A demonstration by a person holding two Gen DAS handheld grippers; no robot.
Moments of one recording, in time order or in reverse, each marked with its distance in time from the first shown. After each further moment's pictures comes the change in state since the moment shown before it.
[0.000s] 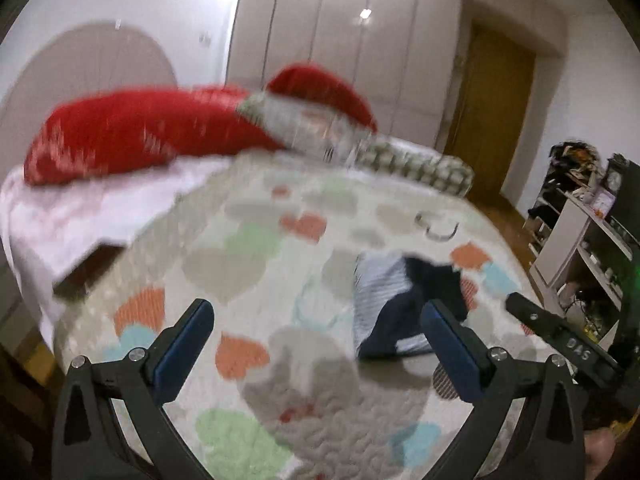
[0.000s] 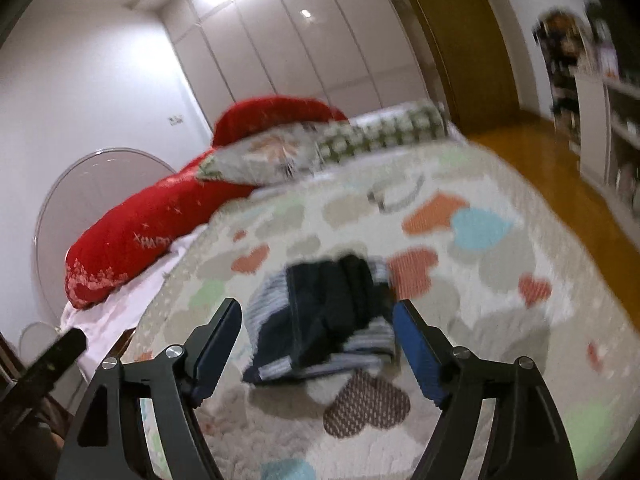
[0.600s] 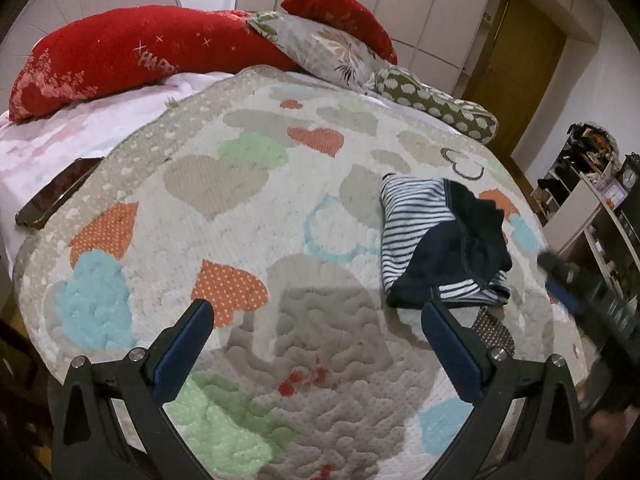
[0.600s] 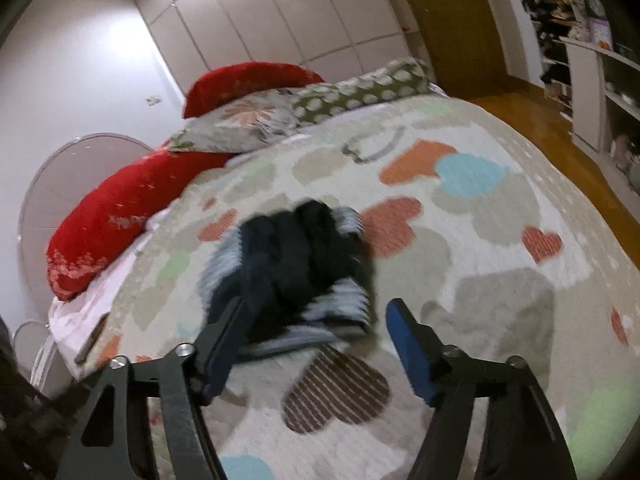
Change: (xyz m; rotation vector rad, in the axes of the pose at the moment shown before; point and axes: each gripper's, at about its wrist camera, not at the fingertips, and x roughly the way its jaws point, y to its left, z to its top) left arm 0.066 0.017 -0.038 -0.055 0.216 -0.007; right arm 0.041 -0.025 -0.017 0.018 0.079 -0.019
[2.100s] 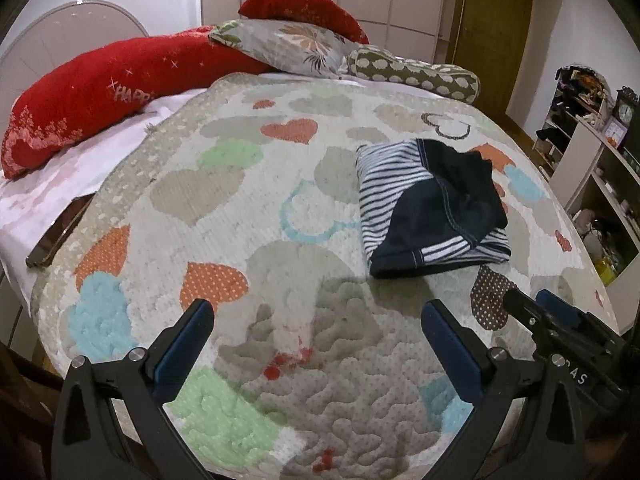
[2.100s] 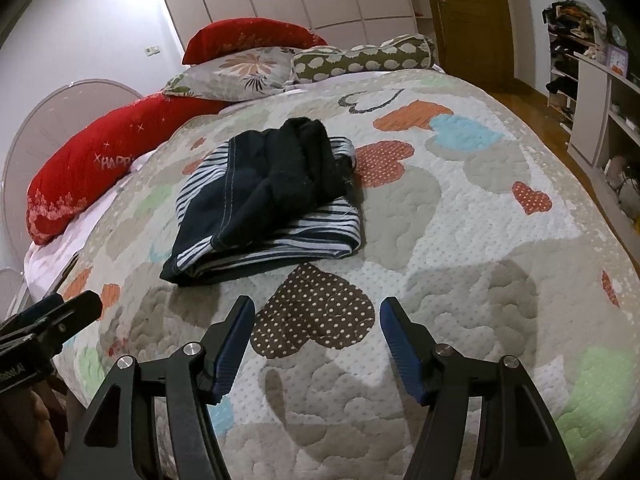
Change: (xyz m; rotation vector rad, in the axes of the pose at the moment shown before) left arm -0.002 -0.034 -0.013 0.187 0.024 0.065; right arm 0.009 -0.001 -0.049 -0.111 0.128 -0.105
